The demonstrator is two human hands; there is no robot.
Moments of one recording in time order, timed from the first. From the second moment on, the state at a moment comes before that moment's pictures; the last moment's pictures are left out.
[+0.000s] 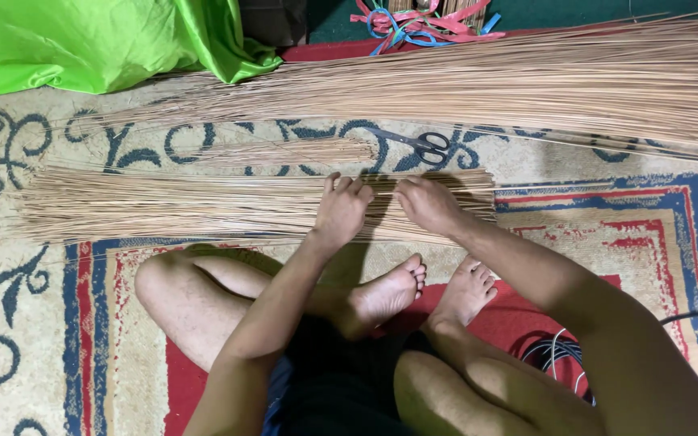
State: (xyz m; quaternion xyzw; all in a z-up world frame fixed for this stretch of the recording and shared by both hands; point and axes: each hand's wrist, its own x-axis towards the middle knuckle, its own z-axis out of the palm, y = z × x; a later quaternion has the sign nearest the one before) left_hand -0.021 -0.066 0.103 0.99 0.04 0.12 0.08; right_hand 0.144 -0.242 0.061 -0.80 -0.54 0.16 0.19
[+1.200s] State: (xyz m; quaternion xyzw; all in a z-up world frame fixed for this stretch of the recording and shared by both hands) left_hand -0.007 -0.067 0.038 0.98 0.06 0.17 0.05; right_hand 0.164 -0.299 0.074 -0.82 -0.52 0.13 0.20
